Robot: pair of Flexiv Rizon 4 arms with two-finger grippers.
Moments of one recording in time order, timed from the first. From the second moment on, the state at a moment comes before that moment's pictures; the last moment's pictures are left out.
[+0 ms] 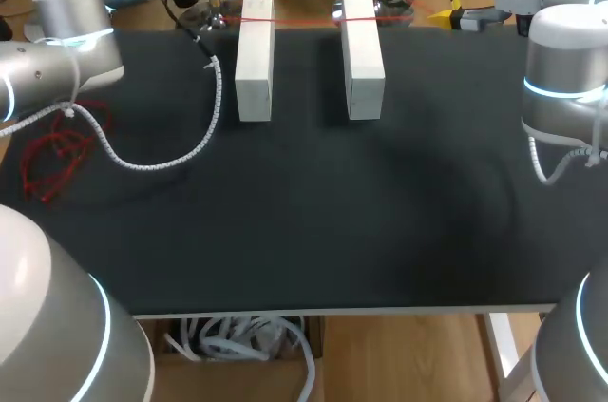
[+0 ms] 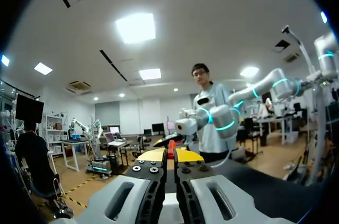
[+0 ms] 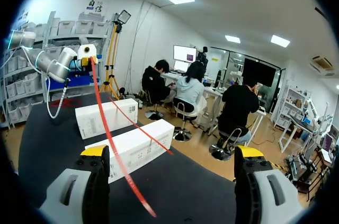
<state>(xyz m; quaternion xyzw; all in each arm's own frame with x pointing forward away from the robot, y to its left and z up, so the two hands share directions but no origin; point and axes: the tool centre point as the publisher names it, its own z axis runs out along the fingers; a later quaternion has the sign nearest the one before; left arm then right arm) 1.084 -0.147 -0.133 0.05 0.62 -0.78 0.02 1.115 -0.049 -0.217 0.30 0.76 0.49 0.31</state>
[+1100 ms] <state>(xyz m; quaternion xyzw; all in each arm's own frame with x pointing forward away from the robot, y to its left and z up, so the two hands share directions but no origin) 1.057 -0.160 -0.131 -0.01 0.62 -0.78 0.11 1.115 -0.049 -0.217 0.30 0.76 0.49 0.31</state>
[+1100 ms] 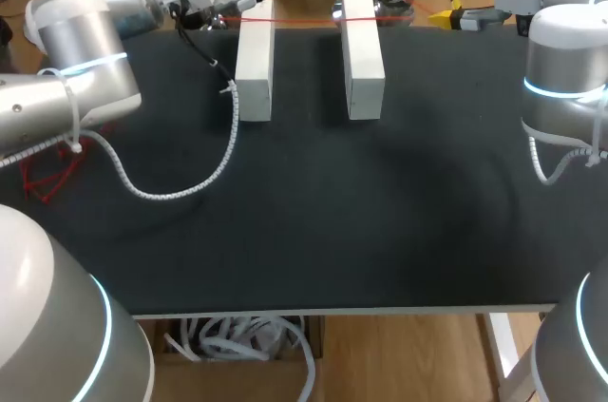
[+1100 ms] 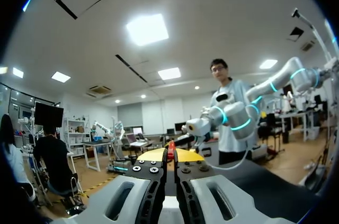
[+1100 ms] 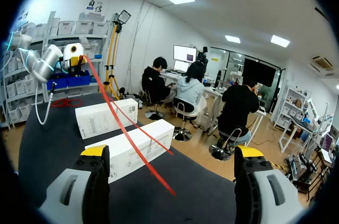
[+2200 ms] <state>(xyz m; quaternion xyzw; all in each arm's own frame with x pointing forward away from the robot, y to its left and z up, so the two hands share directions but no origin) 1.056 -0.163 -0.138 0.04 0.64 -0.76 0.06 1.110 -0.056 -0.216 0.35 0.74 0.50 0.29</state>
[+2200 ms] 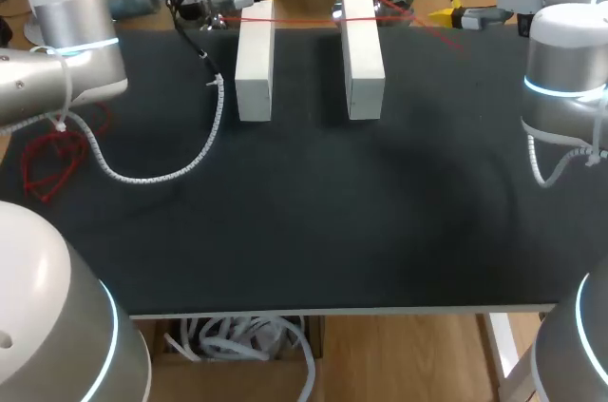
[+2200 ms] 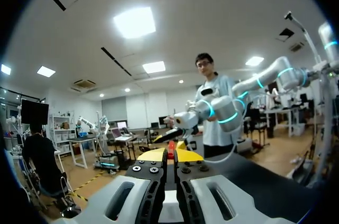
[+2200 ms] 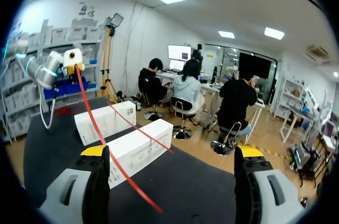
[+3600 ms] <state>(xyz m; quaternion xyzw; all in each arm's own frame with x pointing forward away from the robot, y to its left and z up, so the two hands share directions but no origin) 1.056 -0.163 -0.138 0.04 0.64 -0.76 0.06 0.962 -0.084 -0.175 0.64 0.53 0.54 0.11</state>
